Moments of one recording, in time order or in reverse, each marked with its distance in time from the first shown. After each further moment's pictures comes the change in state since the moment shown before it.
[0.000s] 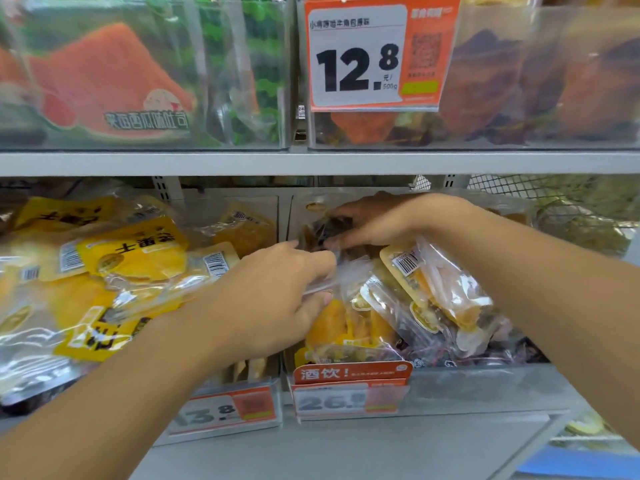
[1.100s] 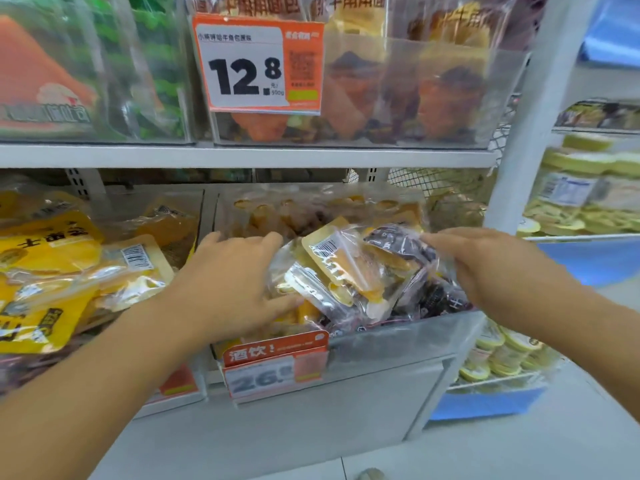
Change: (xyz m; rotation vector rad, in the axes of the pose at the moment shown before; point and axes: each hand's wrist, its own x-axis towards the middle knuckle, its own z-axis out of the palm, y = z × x) left_hand 0.017 0.054 0.013 0.244 -0.039 -0.131; right_hand -0.234 0.069 0.039 -0.387 0.472 0.325
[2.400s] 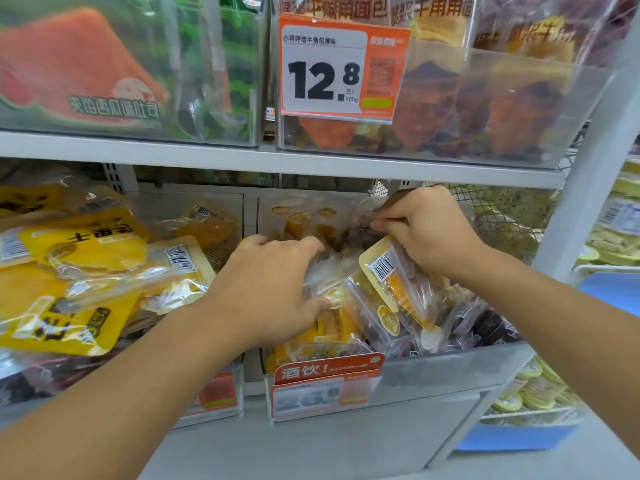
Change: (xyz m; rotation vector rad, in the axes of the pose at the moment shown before) left_hand -0.002 -0.016 -0.001 -0.149 0.077 -0.034; right_hand 0.126 -0.070 0.019 0.393 0.313 -0.221
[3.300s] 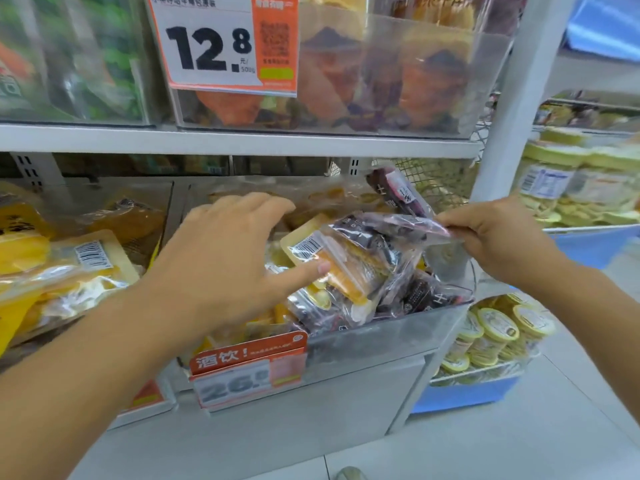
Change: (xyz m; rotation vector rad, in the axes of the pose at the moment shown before) left_hand 0.012 0.037 -0.008 0.032 0.100 0.094; right_hand -0.110 0.083 -0.079 -0.182 0.032 0.026
